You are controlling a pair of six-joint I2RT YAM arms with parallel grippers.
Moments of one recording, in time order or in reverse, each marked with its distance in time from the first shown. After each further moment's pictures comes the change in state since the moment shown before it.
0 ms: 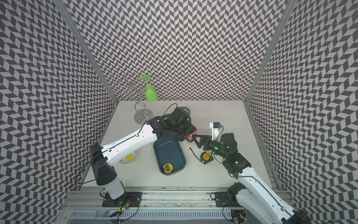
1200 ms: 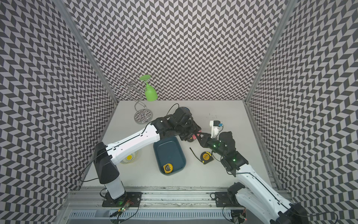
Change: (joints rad) left arm -0.002 0.032 -0.019 0.124 0.079 0.041; right arm 0.000 0.052 0.002 0.062 0.066 0.055
